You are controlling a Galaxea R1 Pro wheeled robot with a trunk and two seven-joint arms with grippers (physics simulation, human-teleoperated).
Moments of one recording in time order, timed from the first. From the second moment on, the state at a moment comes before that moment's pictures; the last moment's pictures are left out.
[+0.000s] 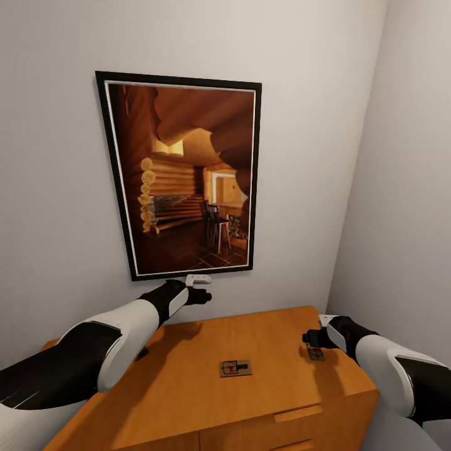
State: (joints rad) left arm -1.19 -0.17 -0.19 -0.03 0.21 0.37 -0.01; right arm -1.02 -0.15 -0.14 0.00 0.13 0.42 0.08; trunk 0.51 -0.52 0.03
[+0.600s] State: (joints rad) left arm -1.19 -0.17 -0.19 -0.03 0.21 0.37 -0.01; right arm -1.00 -0.14 -0.14 0.02 0.13 0.42 0.08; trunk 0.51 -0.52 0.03
